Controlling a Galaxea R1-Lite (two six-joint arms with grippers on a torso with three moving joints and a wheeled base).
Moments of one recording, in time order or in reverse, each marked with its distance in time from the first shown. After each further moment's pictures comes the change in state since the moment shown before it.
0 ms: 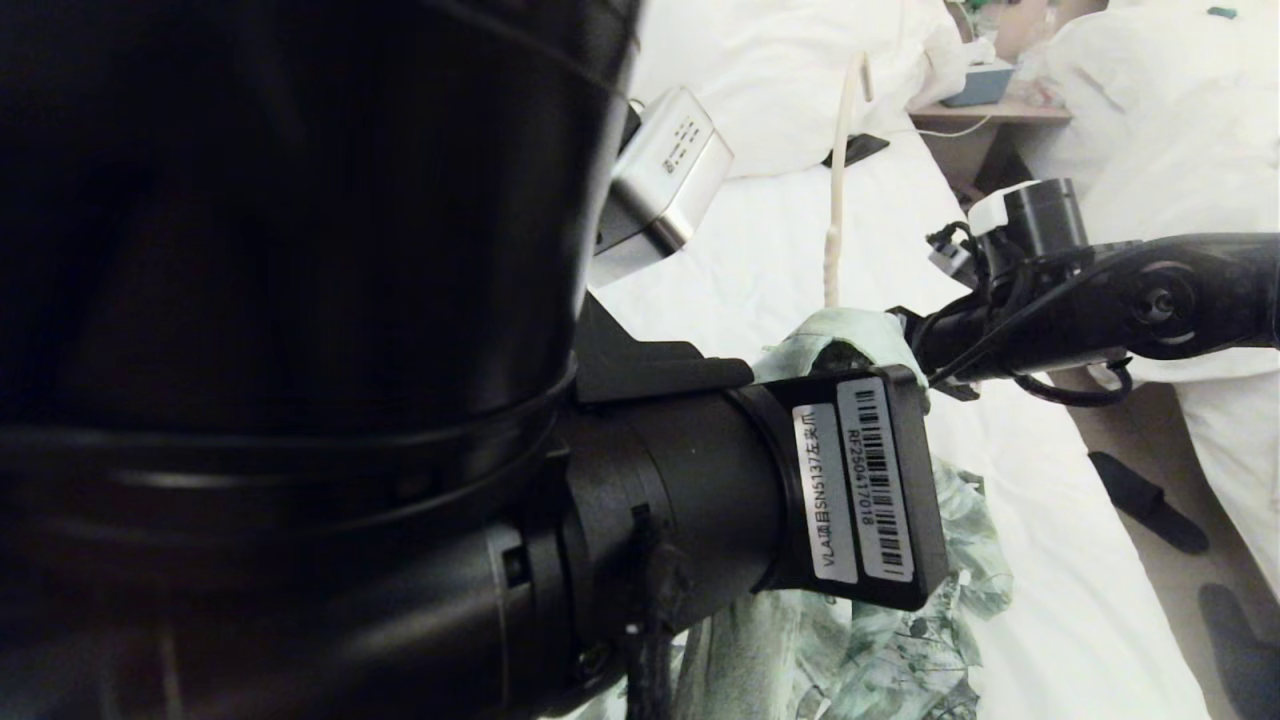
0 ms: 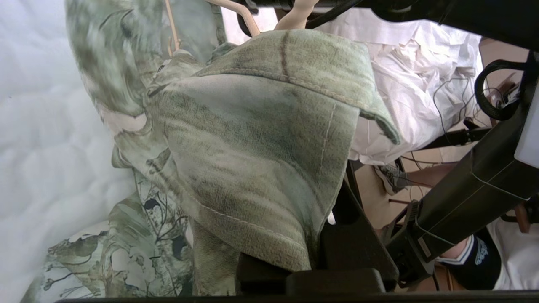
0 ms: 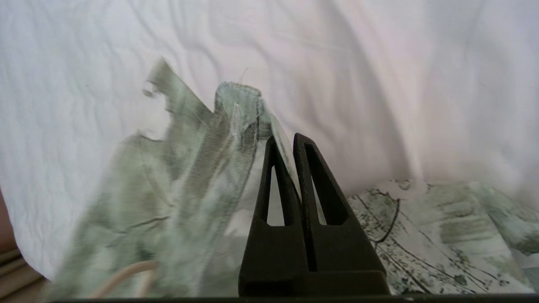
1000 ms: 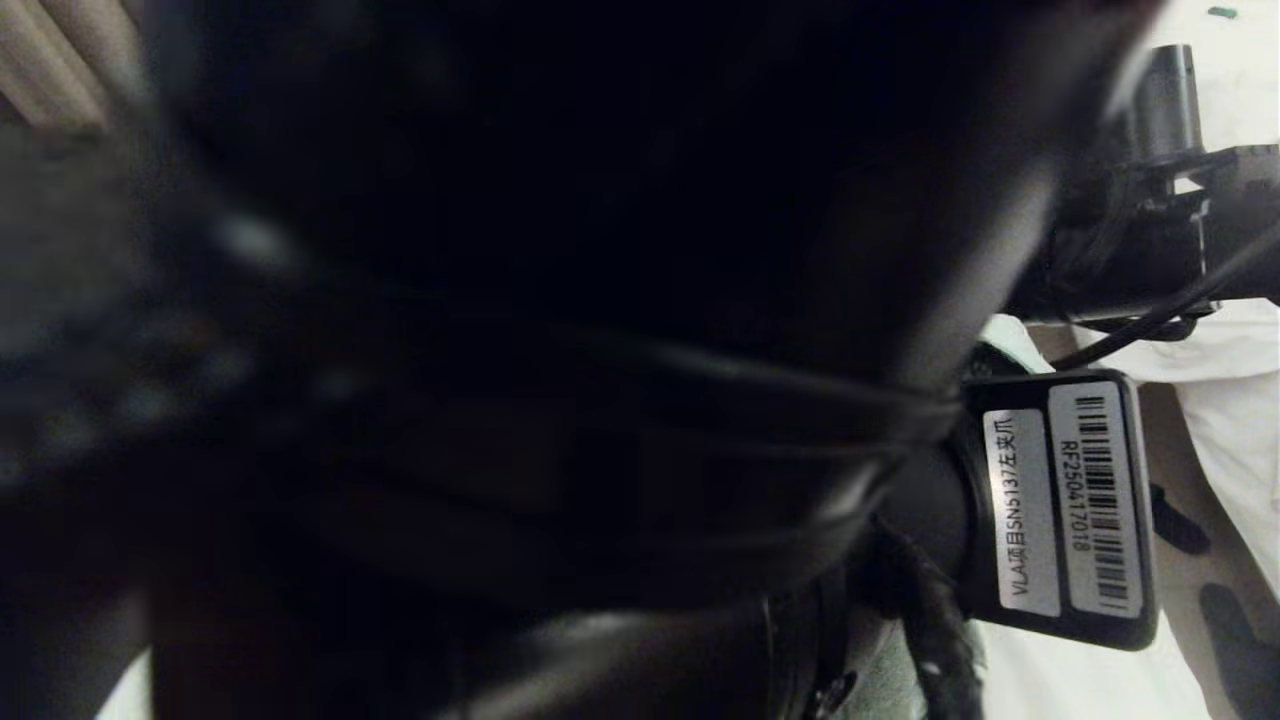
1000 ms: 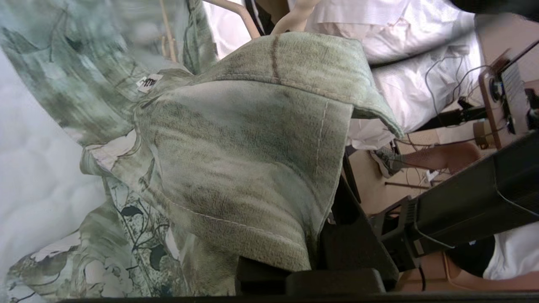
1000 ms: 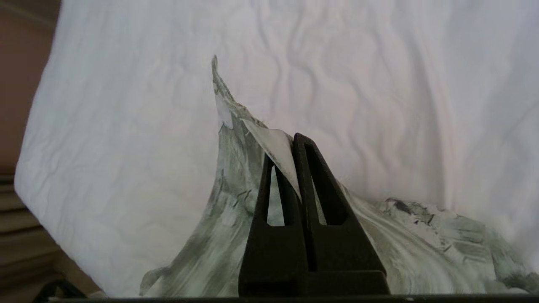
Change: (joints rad) left arm -0.057 0.114 -0.194 0.114 -0.001 0.000; right arm 0.123 -0.183 -0.010 0.000 0.023 -0.237
